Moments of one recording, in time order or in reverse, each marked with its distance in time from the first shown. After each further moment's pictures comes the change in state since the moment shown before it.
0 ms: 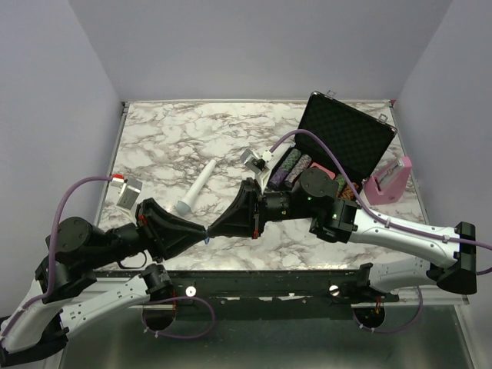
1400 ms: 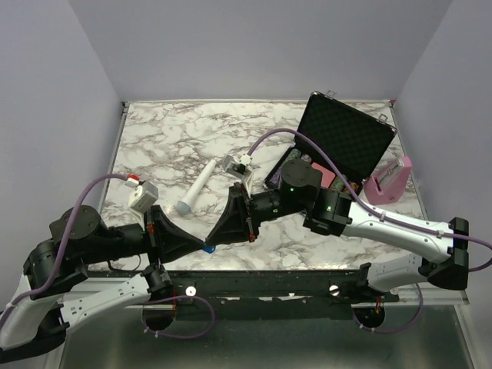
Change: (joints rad) left arm 0.000 0.100 0.155 -0.264 0.072 0.124; right arm 0.000 0.078 0.134 -0.208 -0.148 -0.050
